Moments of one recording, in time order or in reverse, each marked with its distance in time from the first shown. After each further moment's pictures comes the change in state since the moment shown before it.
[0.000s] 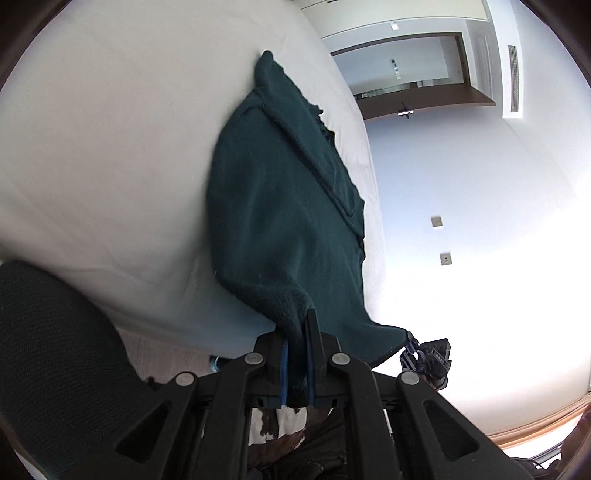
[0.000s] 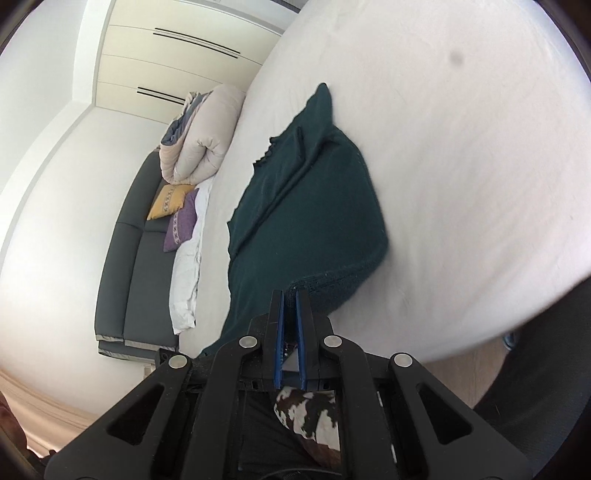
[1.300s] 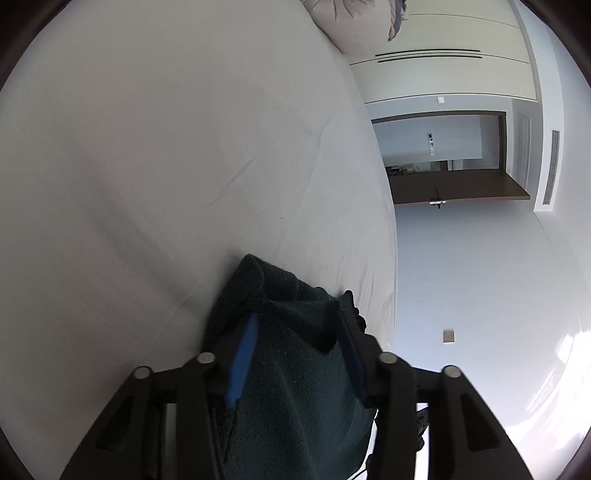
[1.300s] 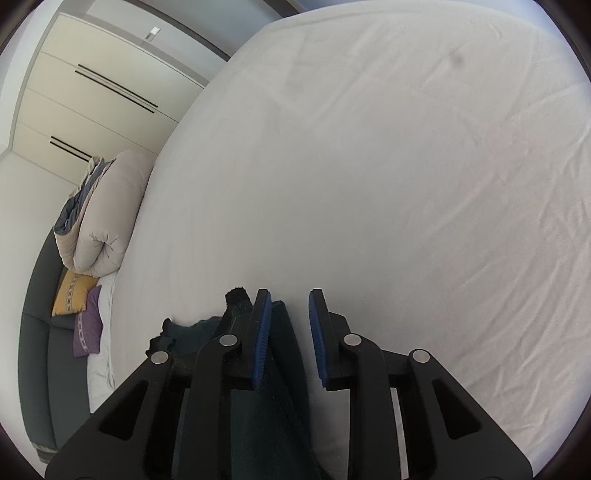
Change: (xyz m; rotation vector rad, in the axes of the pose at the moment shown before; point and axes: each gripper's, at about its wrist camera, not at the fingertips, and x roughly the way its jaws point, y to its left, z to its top) left arm 0.151 0.014 0.303 -0.185 -0.240 0.046; right arm 0.254 -0.013 0.331 0.041 -0.253 -0.401
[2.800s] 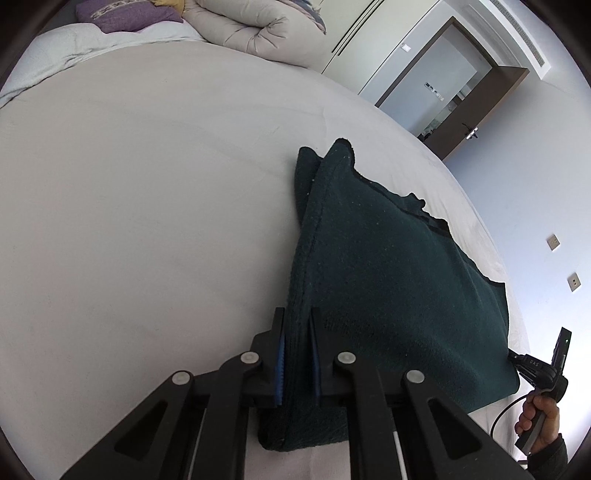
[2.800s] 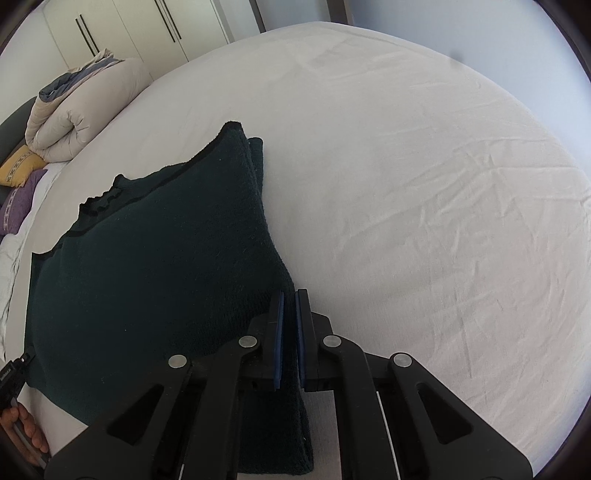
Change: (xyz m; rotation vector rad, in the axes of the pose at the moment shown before) left arm -0.056 0.012 -0.134 0.494 -0.164 0.422; right arm -0.060 -0.013 -0.136 -0.390 0.013 -0.291
